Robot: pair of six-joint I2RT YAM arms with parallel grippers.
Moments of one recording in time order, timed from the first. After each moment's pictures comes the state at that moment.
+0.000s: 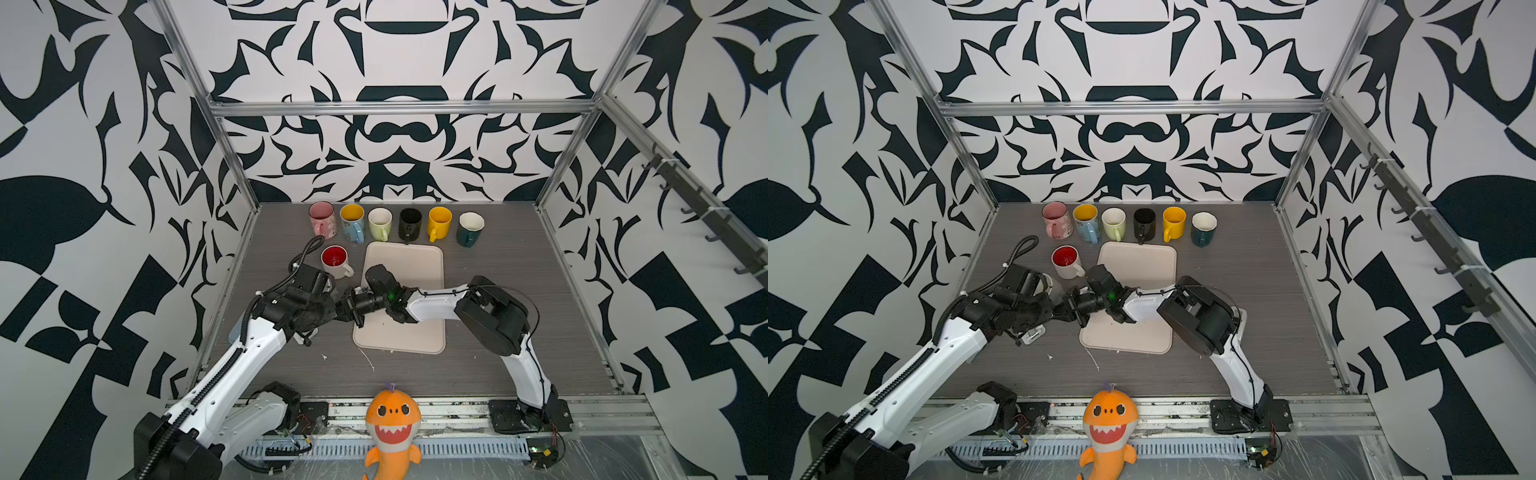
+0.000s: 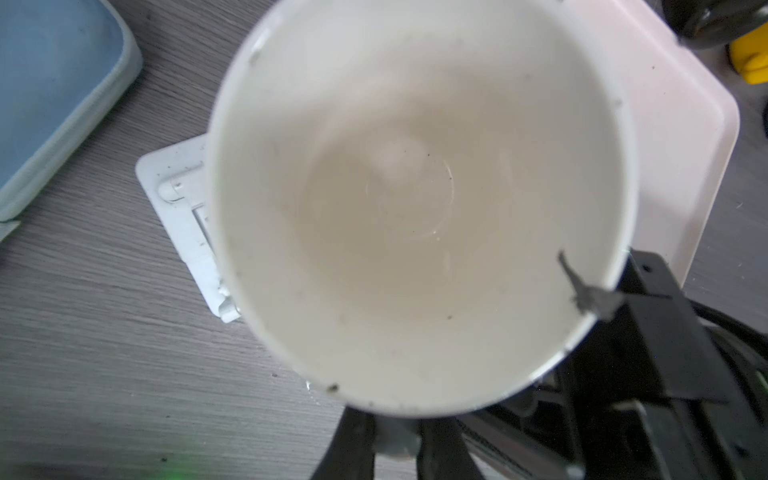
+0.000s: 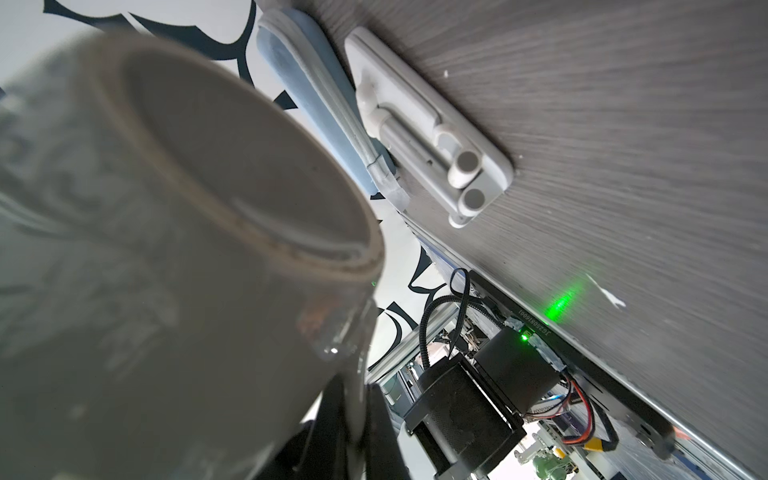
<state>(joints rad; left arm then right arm) -0.47 1.01 0.85 -0.93 -0.07 -0.78 0.95 2.16 1.30 0.55 -0.81 2.02</state>
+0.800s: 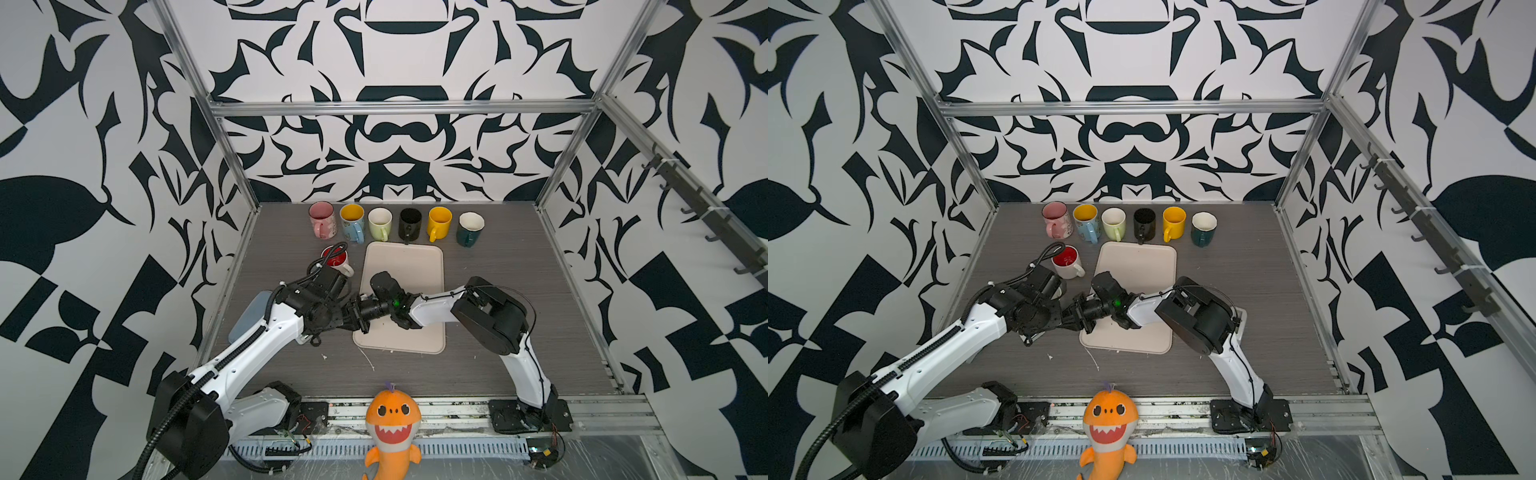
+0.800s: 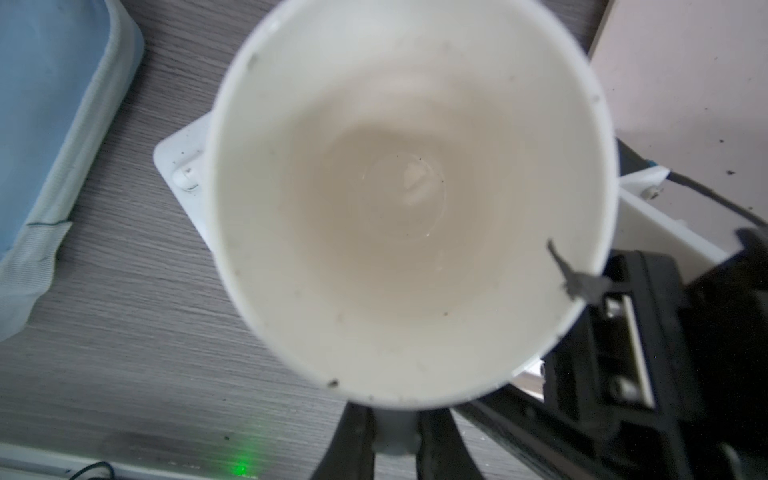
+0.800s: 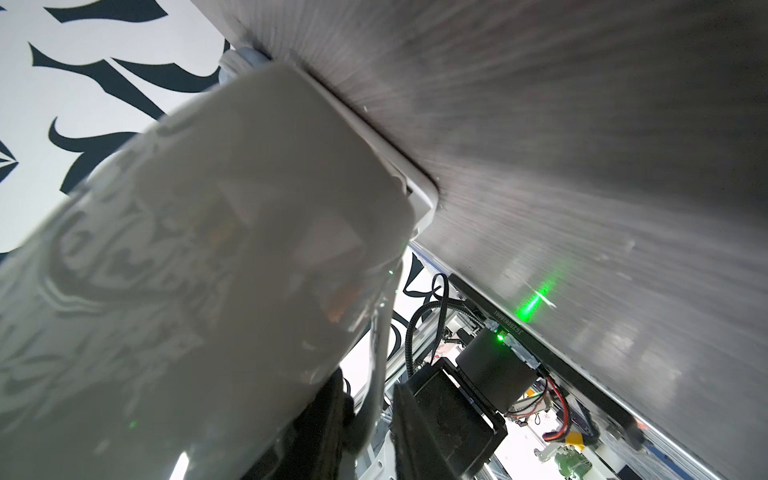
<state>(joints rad) -0.56 1.16 0.86 -0.99 -0.17 -0.74 0.95 2.17 1.21 0.62 -0.81 2.07</state>
